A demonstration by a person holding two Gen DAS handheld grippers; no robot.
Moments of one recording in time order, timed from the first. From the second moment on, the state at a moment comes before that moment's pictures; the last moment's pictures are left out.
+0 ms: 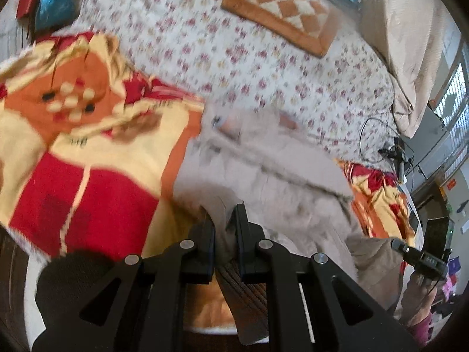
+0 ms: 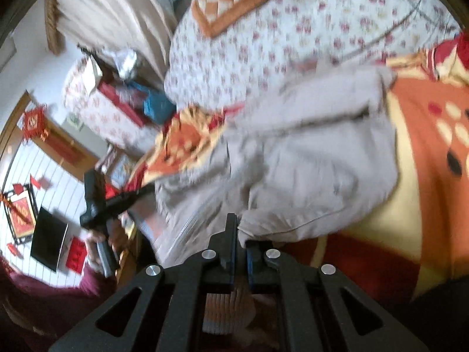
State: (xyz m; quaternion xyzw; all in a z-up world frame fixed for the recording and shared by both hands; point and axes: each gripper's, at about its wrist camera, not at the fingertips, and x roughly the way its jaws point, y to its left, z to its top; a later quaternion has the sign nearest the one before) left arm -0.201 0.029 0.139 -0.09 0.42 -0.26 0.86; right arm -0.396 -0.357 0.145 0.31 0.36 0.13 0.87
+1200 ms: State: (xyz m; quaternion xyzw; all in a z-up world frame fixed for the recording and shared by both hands) left arm 0.046 -0.082 0.108 -0.17 0.39 -0.24 0.87; right arm -0.191 -0.514 0.110 0.28 0.34 -0.14 0.89
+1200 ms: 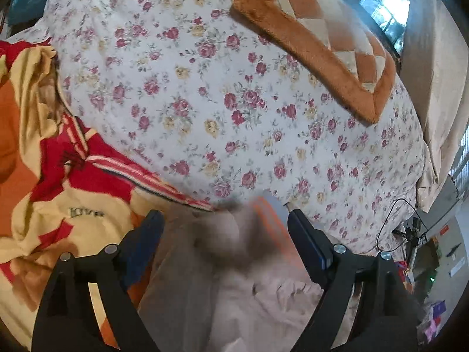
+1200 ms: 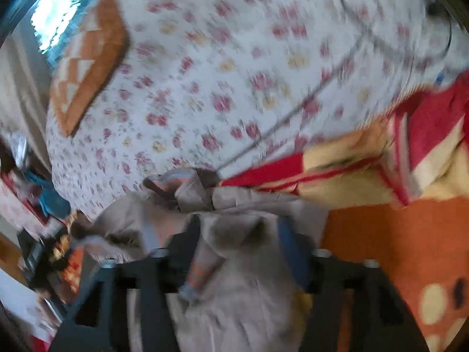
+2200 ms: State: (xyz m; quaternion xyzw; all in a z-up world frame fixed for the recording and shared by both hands) left arm 0.039 -0.099 0.052 -0.02 0.49 -0.17 0.85; right arm -0.057 -0.501 0.040 0.12 0.49 -0.14 0.85
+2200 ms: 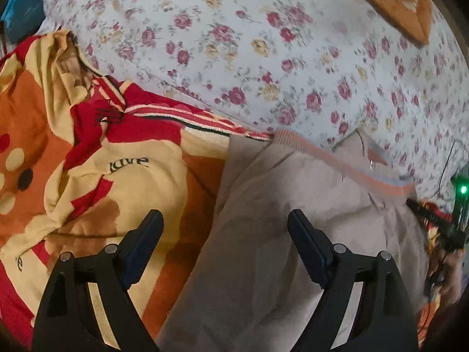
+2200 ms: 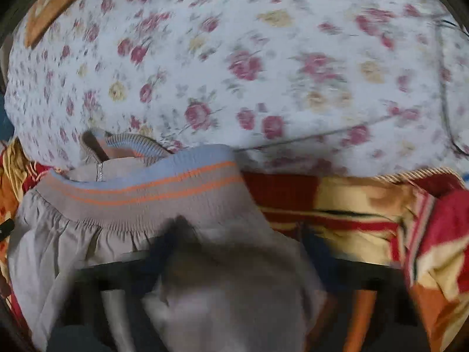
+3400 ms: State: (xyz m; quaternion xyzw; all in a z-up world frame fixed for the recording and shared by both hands) left arm -0.008 -0.033 0.045 -0.01 0.51 -0.14 0.85; right arm -0.287 -0.454 0.069 0.12 0.49 -0.16 0.85
